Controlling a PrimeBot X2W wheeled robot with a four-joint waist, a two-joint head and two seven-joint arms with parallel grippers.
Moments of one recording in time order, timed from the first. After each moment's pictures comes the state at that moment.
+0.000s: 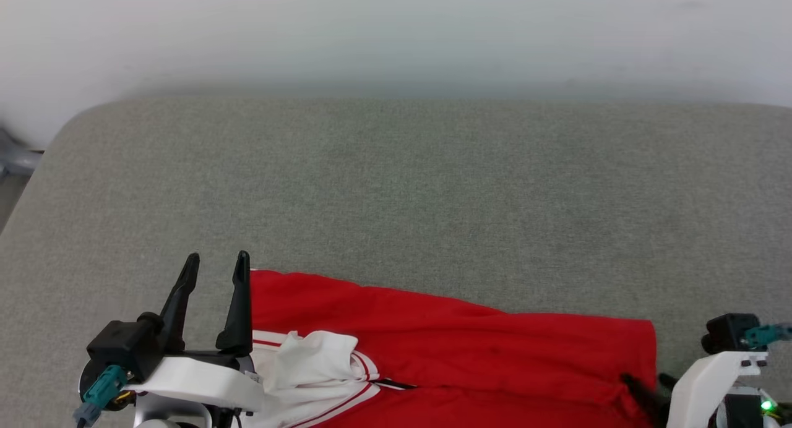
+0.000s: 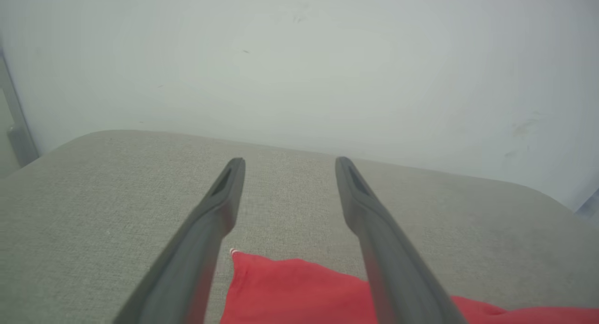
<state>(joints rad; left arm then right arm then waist) -0.03 0.35 -0.26 -0.05 -0.56 0.14 -0.26 -0.01 -0.29 0.00 0.17 0.53 0.13 0.62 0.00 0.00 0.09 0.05</state>
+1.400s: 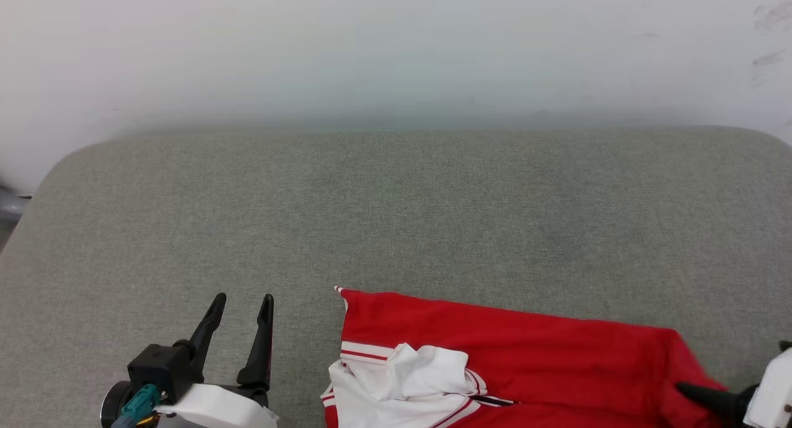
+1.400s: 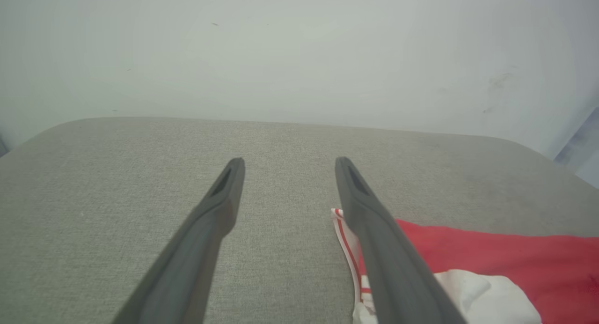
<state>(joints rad) 0.02 0.32 -0.28 0.04 -0.48 0.08 -0.24 -0.05 -0.28 -0.33 0.23 0.80 0.13 1.00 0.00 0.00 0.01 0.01</state>
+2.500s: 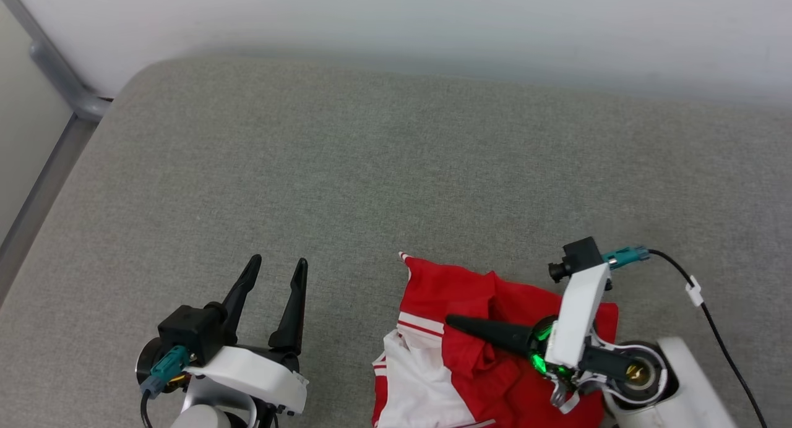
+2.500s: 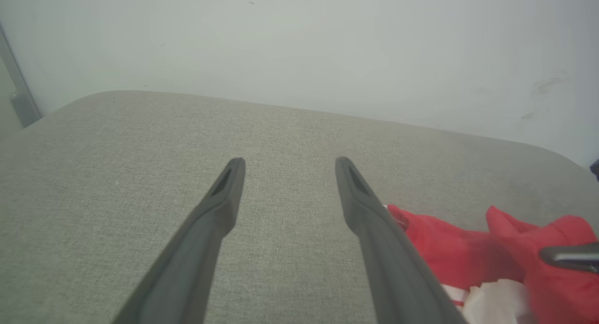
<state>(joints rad) -0.11 0.28 -0.33 0.10 -0.49 0.04 -0.24 -0.30 -0.05 0.18 0.31 1.31 0.13 0.90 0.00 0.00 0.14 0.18</state>
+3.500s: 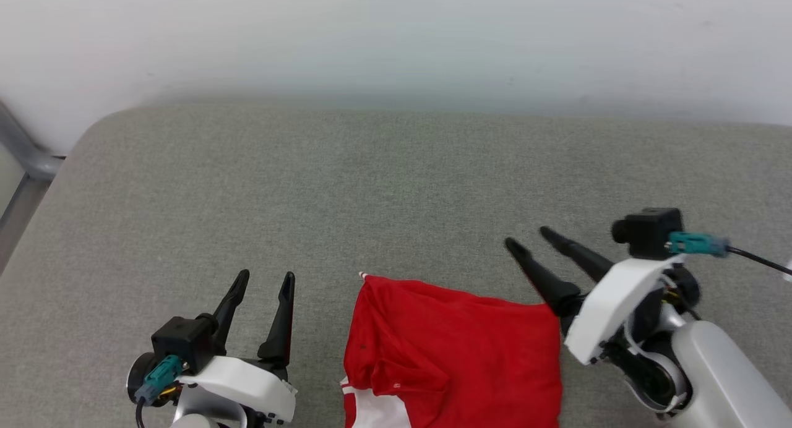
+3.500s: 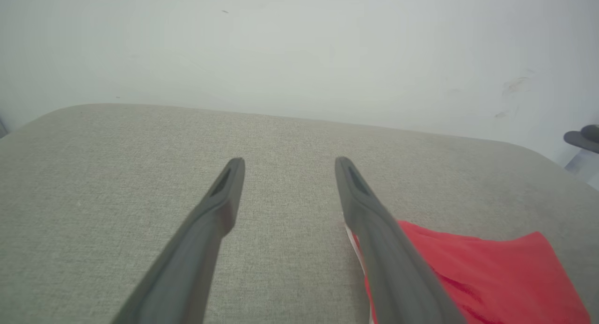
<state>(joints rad) -0.10 0.25 -0.29 0.17 -0.46 0.01 -0.26 -0.34 -0.26 0.40 0.16 0.73 0.13 0.26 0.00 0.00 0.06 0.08</state>
